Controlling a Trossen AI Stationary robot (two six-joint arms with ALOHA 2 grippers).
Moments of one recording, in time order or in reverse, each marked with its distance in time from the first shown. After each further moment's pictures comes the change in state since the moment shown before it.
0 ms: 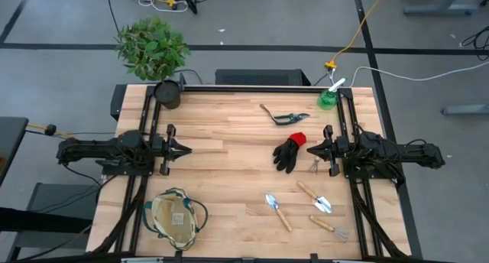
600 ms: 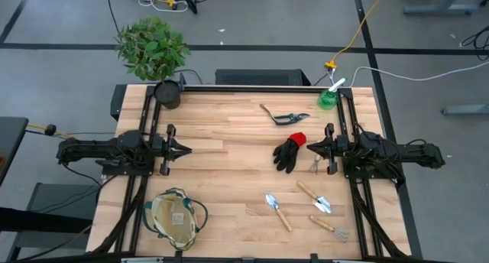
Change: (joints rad) left arm 0.000 0.000 0.000 0.000 0.000 0.000; right arm 0.000 0.000 0.000 0.000 0.071 -0.044
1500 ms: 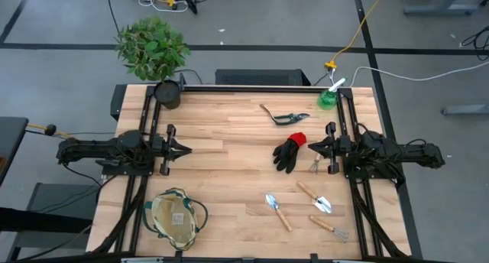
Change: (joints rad) left arm 0.000 0.000 0.000 0.000 0.000 0.000; right arm 0.000 0.000 0.000 0.079 -0.022 -0.050
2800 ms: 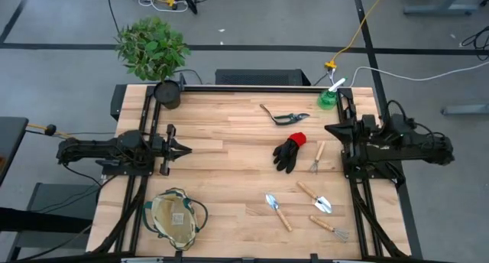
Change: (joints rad) left arm 0.000 0.000 0.000 0.000 0.000 0.000; right arm 0.000 0.198 0.477 -0.251 0.082 0.133
